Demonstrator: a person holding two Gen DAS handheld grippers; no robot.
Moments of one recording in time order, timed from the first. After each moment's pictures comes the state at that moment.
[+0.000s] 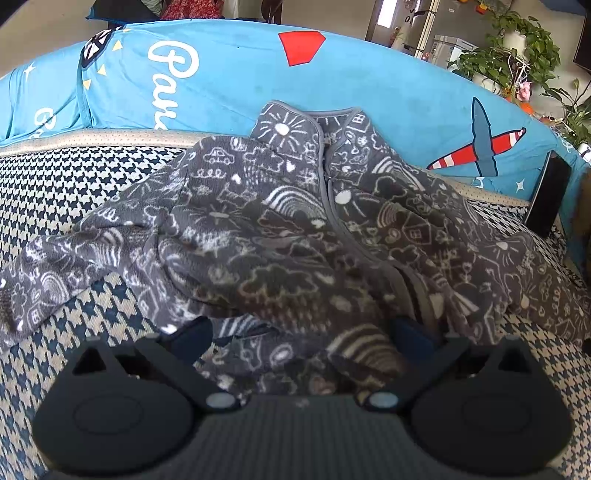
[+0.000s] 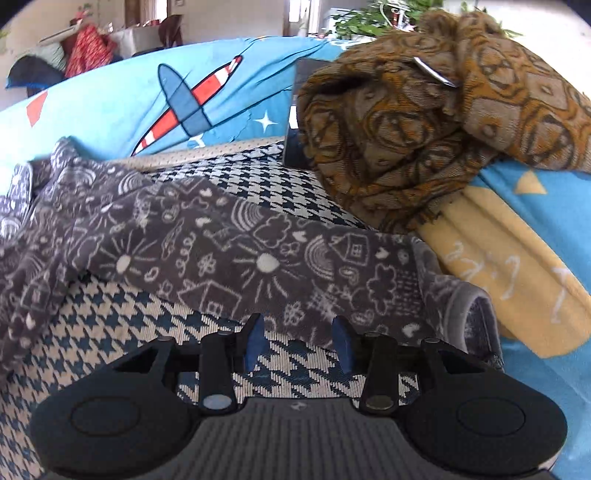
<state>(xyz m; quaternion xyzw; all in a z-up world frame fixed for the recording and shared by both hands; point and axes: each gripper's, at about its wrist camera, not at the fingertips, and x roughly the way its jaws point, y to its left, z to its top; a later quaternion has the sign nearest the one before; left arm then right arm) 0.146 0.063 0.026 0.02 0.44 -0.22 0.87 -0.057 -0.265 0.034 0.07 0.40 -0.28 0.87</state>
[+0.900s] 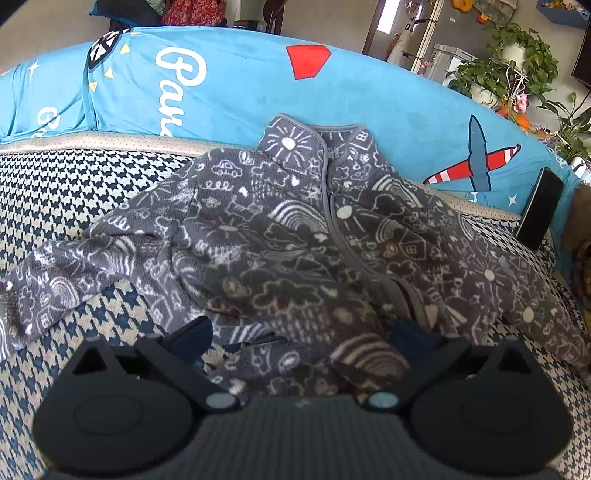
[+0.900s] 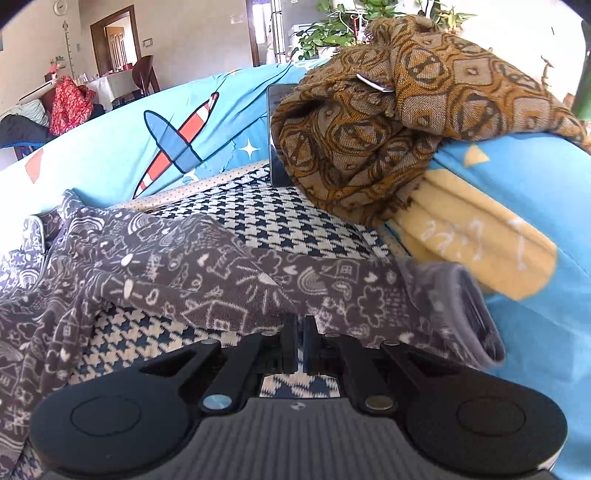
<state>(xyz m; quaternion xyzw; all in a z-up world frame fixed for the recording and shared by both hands) 0.150 0.081 0.046 0.00 0.43 -0.23 0.87 -0.088 -0.245 0.053 0.16 0.35 -0.31 0.87</state>
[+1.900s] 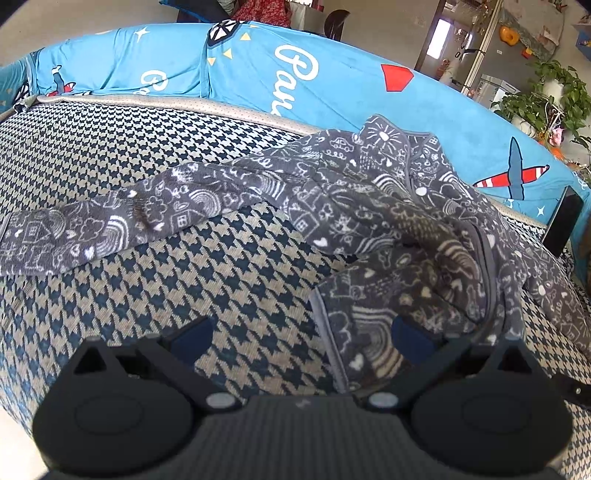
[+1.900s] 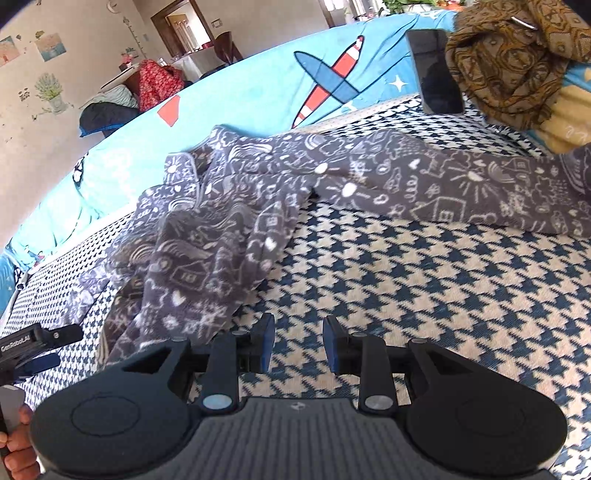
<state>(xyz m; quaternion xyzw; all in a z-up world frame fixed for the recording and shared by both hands) 0.051 0.197 0.026 -0.04 0.43 -0.15 0.89 -0.082 -0.101 0.037 0.24 0.36 -0.13 0.89</state>
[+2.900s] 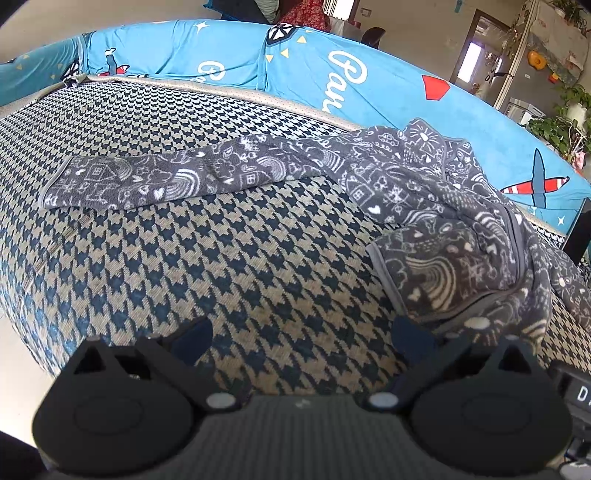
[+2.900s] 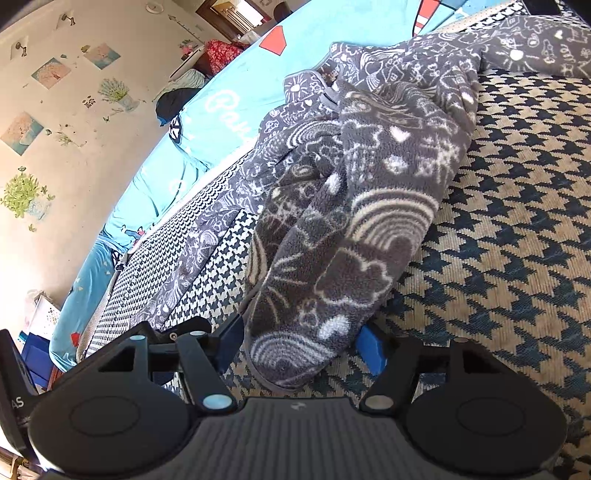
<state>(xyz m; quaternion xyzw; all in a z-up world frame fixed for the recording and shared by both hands) 0.001 0.237 0.003 -0.07 0.41 -0.10 0.90 -0.050 0.018 -0.015 0.35 0.34 0.02 0.87</state>
